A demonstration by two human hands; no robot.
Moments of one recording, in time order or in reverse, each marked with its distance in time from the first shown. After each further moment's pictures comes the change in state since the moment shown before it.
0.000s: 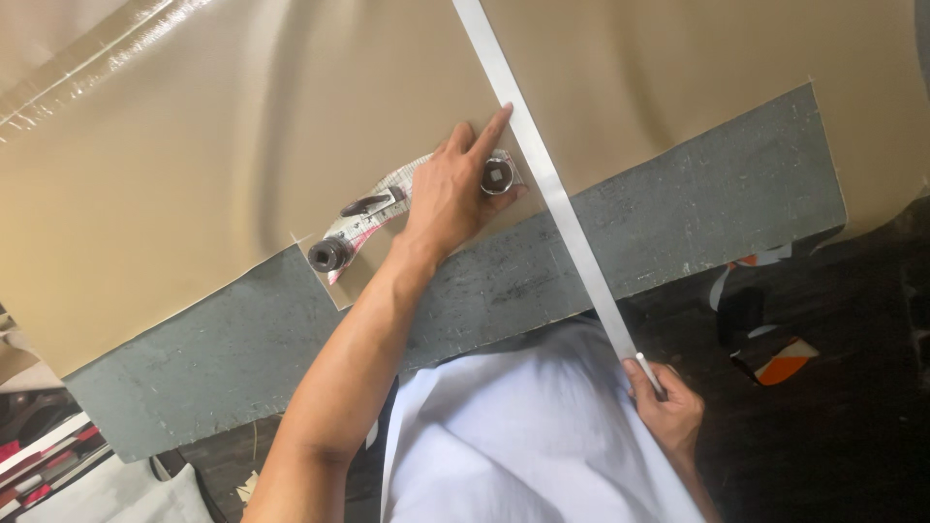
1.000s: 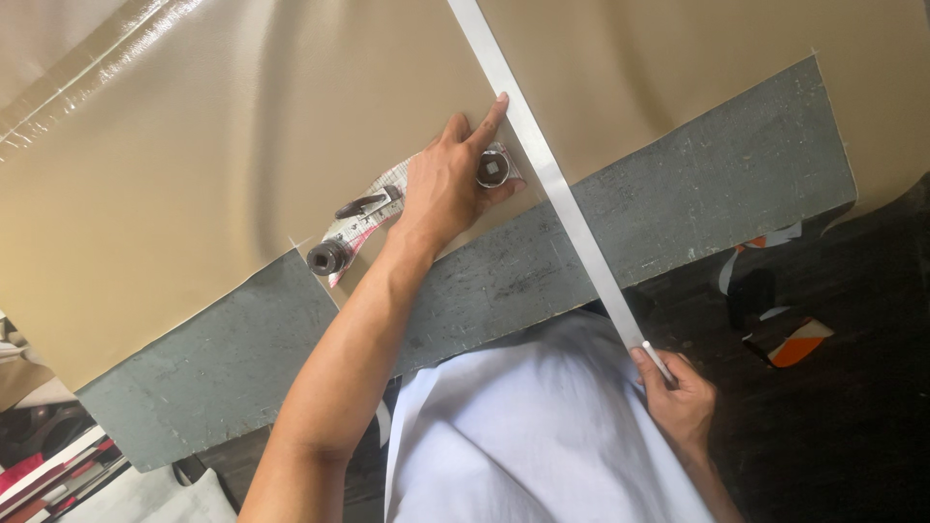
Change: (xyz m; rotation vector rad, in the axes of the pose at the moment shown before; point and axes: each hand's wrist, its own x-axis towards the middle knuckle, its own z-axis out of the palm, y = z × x) left_hand 0.007 -0.005 0.001 0.033 -0.073 0.015; right_hand 0.002 0.010 0.002 -0.031 0.024 -0.123
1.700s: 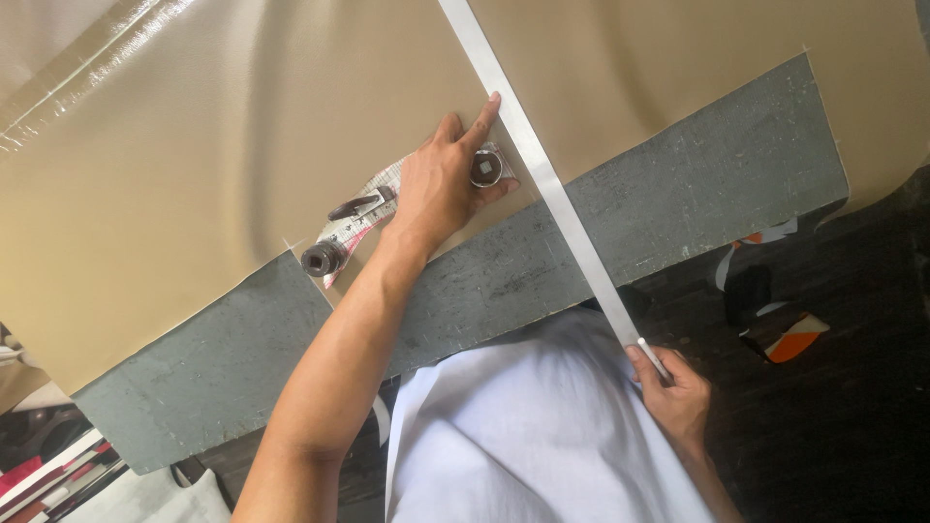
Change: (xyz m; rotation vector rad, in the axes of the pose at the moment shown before) left_hand 0.000 0.000 -0.001 0.000 -0.002 -0.001; right_hand 0.001 0.006 -0.001 0.028 -0.038 0.030
